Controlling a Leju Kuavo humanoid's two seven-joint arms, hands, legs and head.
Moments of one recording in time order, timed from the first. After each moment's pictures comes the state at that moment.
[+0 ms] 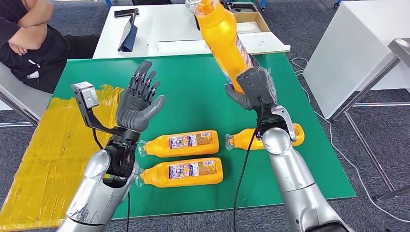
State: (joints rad) left arm -0.42 -0.09 -0.42 -1.56 0.49 0.11 -0.07; right arm -0.58 0.02 0.30 -1.35 0.34 -0.17 0.06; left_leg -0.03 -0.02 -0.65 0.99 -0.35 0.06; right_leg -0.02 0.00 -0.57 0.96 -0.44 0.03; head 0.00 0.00
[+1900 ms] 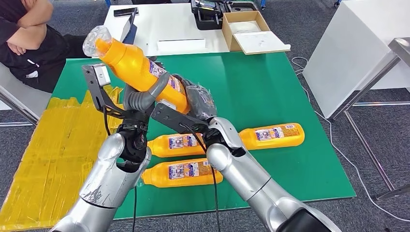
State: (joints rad) left arm -0.56 -0.16 -0.46 -1.43 0.50 0.36 -0.06; right arm -0.67 0.17 0.72 -1.13 0.54 -0.20 0.14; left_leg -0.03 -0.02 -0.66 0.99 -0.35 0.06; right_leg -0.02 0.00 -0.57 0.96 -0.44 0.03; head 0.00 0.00
